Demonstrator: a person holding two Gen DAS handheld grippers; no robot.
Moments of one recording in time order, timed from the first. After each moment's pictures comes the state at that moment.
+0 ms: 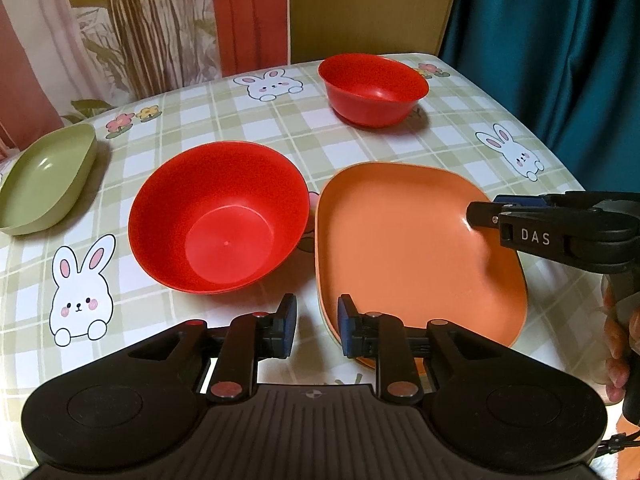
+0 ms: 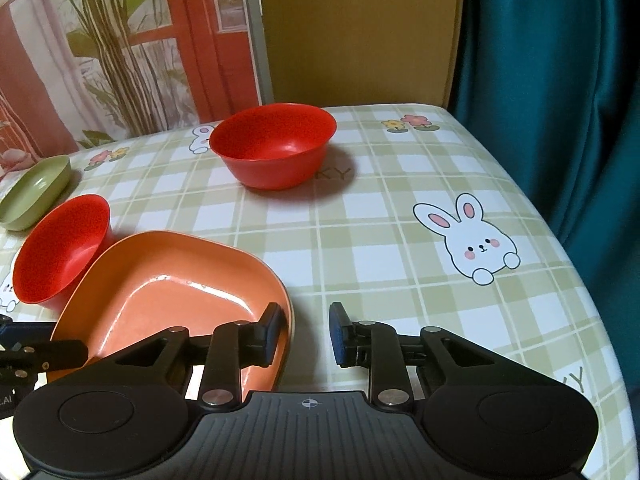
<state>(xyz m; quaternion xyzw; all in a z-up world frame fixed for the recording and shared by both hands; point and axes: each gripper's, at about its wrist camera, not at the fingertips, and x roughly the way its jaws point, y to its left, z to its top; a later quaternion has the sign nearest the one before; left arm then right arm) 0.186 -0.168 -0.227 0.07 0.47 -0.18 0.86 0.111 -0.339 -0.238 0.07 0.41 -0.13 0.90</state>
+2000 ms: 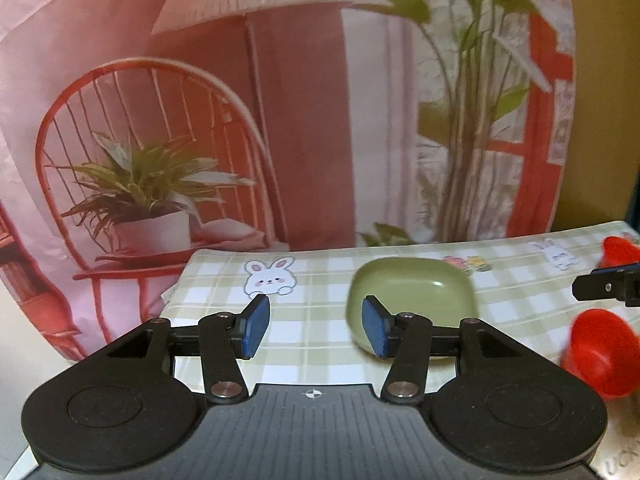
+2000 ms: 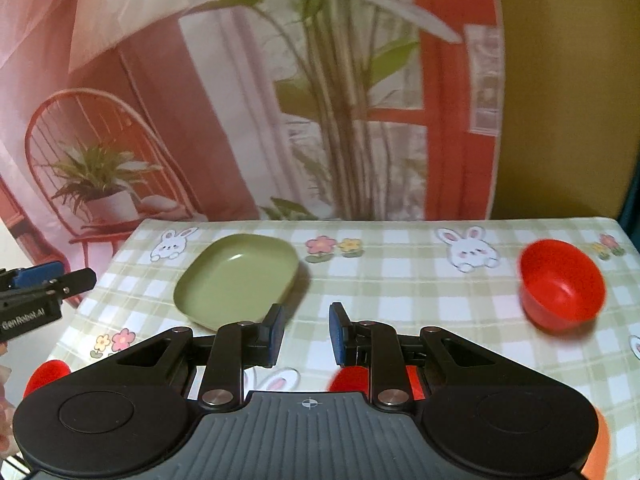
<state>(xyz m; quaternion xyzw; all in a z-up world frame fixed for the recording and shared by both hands) 0.215 0.093 -0.155 0.04 0.29 0.03 0.96 0.223 -0.124 -0.156 0.08 0.35 0.01 0.94</state>
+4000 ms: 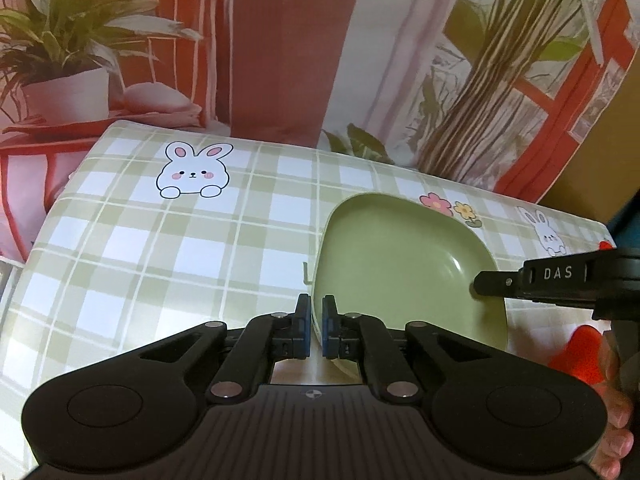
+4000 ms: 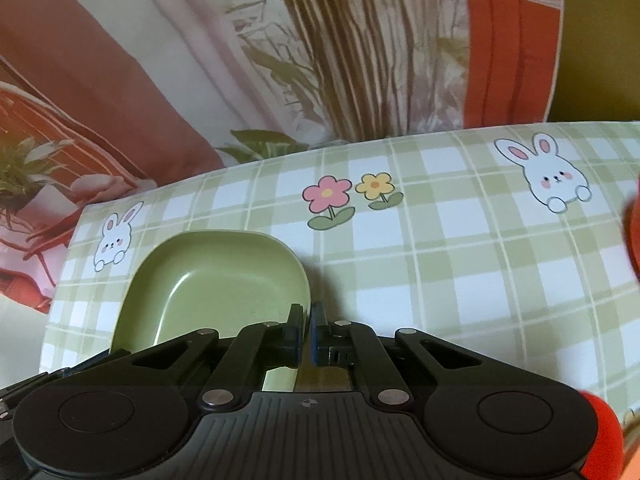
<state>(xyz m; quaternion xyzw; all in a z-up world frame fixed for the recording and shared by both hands) 0.300 0.111 -0.219 -0.09 0.44 -0.04 0.89 0.363 -0.110 -0.233 0.18 0.47 -0.04 0.86</state>
